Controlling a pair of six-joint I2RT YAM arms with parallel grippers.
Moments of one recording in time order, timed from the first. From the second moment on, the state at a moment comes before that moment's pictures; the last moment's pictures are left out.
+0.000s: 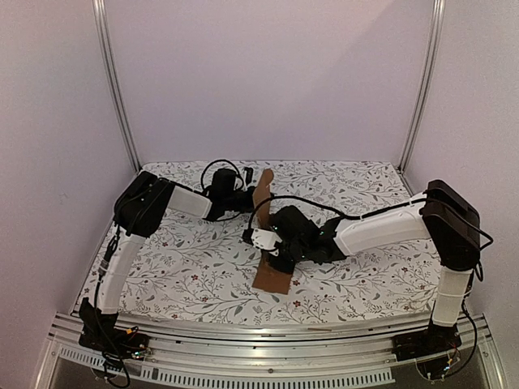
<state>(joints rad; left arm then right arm) -0.54 2.53 1.66 0.49 0.46 -0.73 1.04 1.93 1.18 -0.08 0.21 -0.33</state>
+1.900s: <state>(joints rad) -0.52 2.27 1.41 0.33 0.38 -0.57 0.98 1.72 1.20 -0.33 0.02 -0.34</state>
